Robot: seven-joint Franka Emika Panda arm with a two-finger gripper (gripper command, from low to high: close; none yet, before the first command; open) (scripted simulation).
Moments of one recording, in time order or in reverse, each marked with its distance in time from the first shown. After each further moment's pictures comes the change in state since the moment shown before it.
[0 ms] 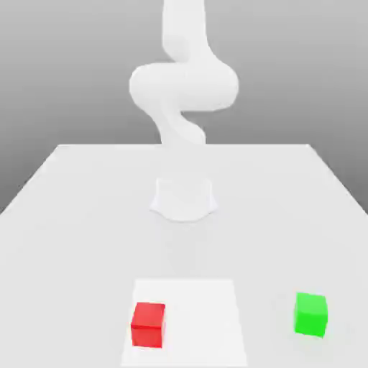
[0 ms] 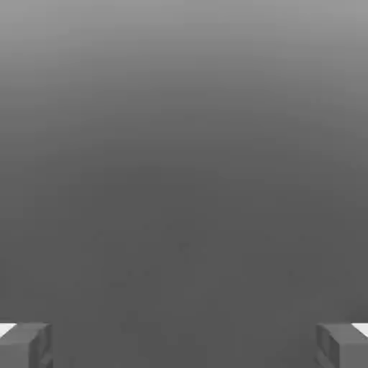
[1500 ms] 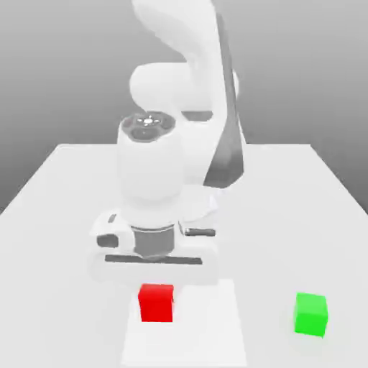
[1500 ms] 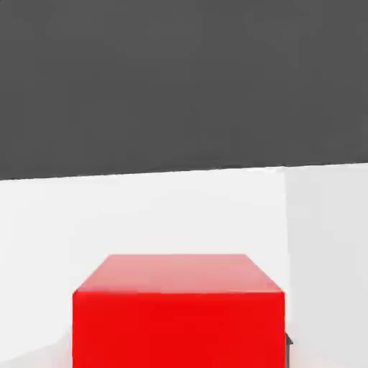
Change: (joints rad) arm 0.021 0.830 0.057 -0.242 0.001 0.349 -0.110
